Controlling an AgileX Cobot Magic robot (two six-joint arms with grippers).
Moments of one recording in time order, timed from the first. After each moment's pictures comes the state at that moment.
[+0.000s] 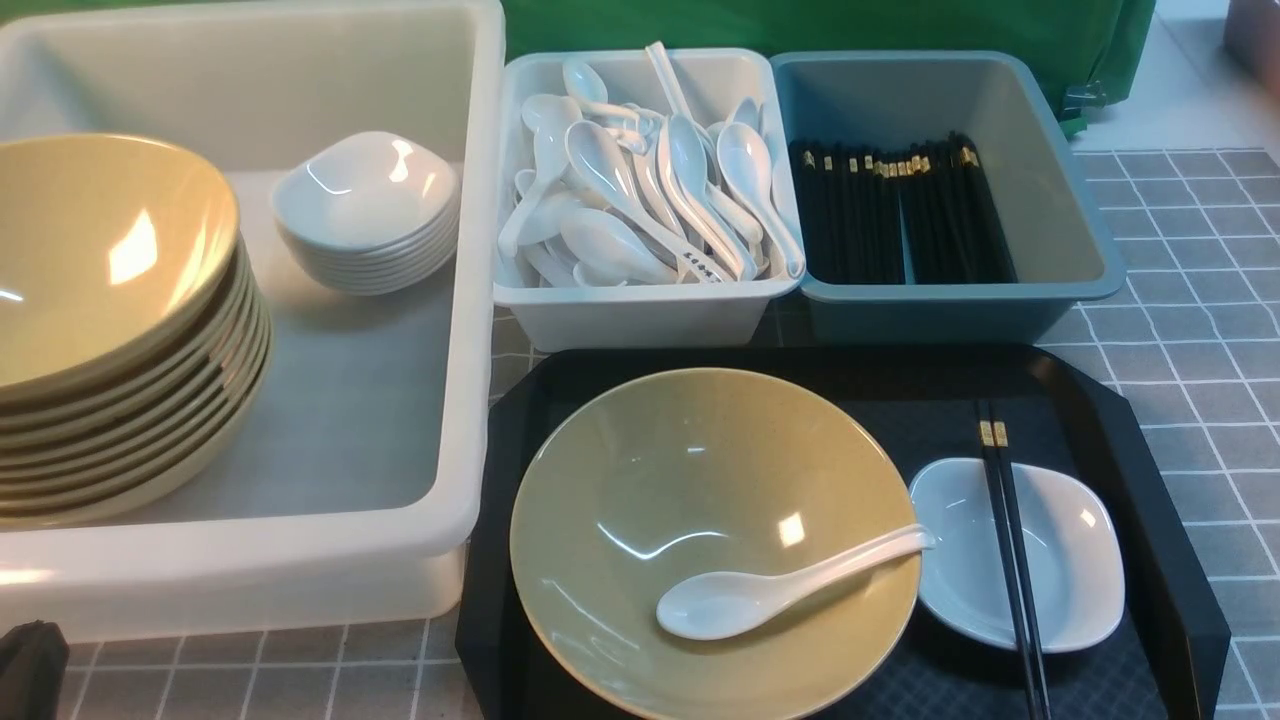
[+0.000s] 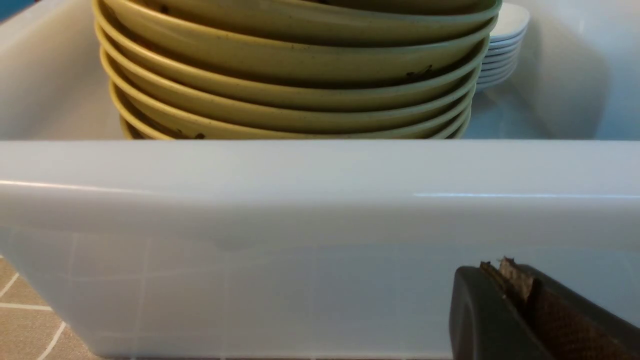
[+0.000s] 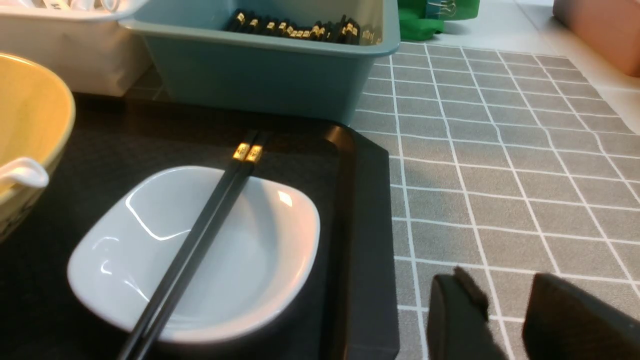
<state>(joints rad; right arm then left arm) 0.04 -0.01 0.03 -0.09 0.32 0.06 0.10 -0.01 0.03 -0.04 0.31 0.03</state>
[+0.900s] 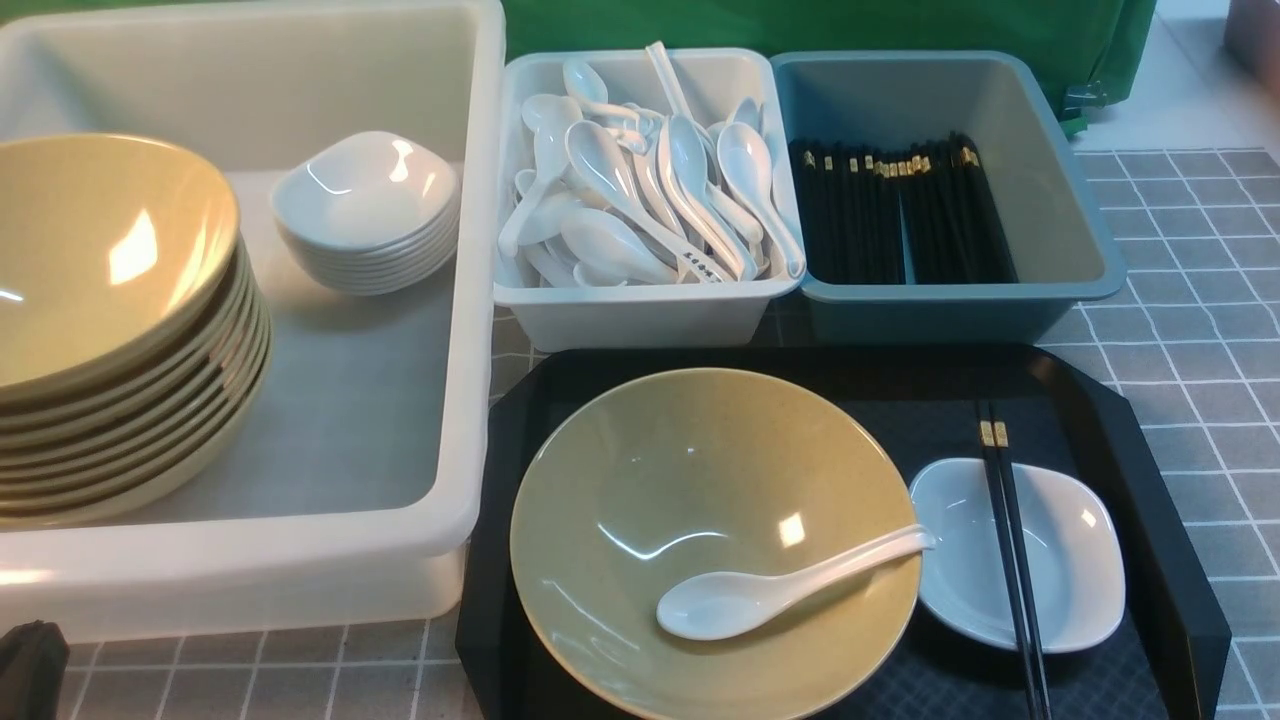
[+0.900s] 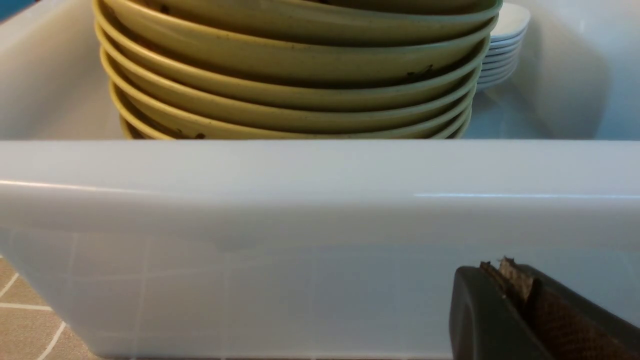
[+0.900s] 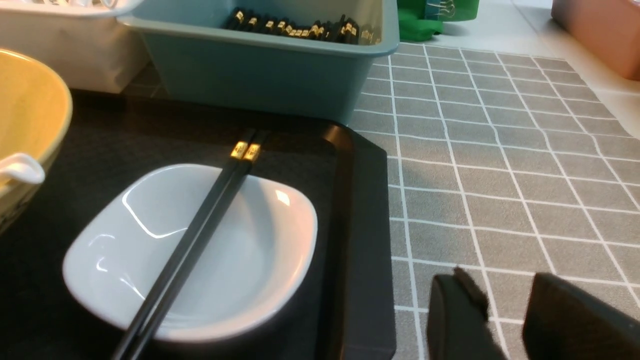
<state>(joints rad) 0.04 -0.01 0.03 -0.10 0.32 0.06 0.10 -0.01 0.03 -0.04 0.31 0.03</state>
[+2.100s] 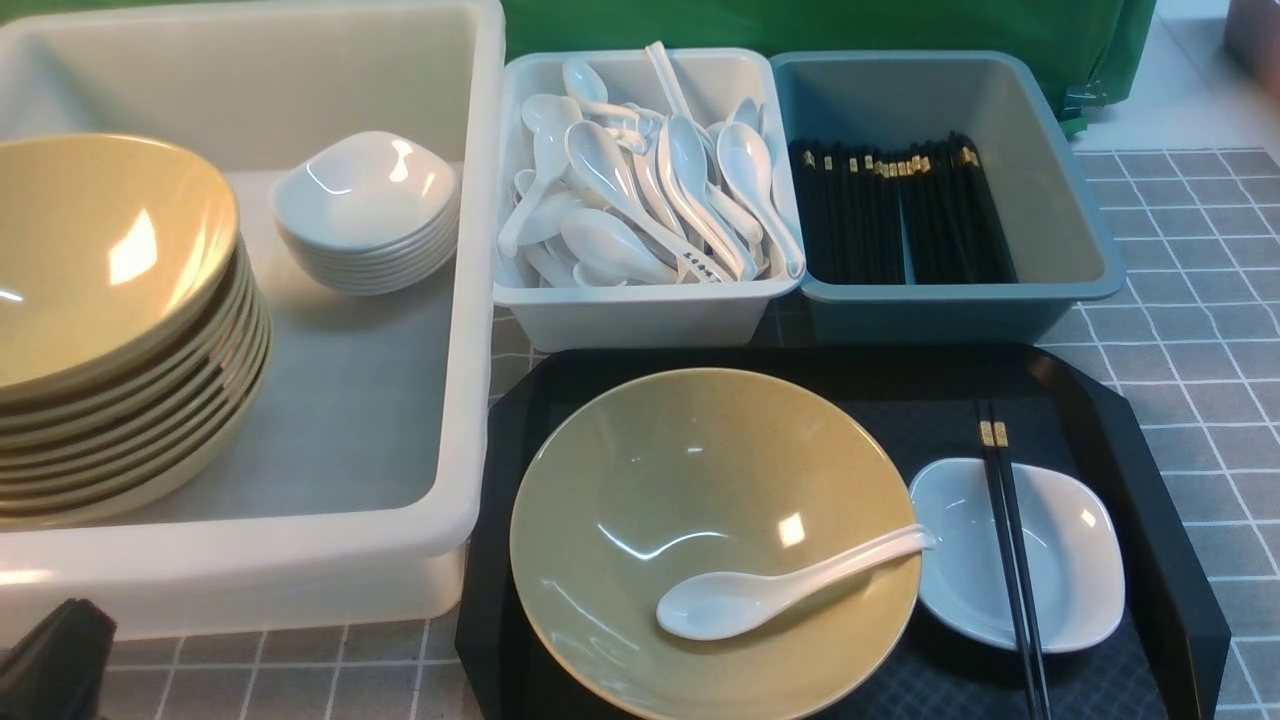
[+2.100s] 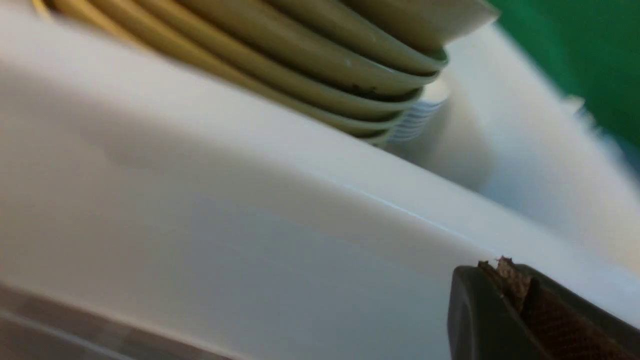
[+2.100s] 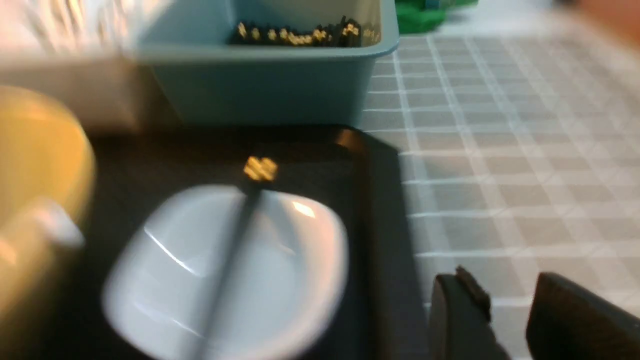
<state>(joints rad) 0.04 -0.01 0.03 0.03 0.32 0.31 0.10 -0.01 0.03 -0.59 0.27 -0.07</state>
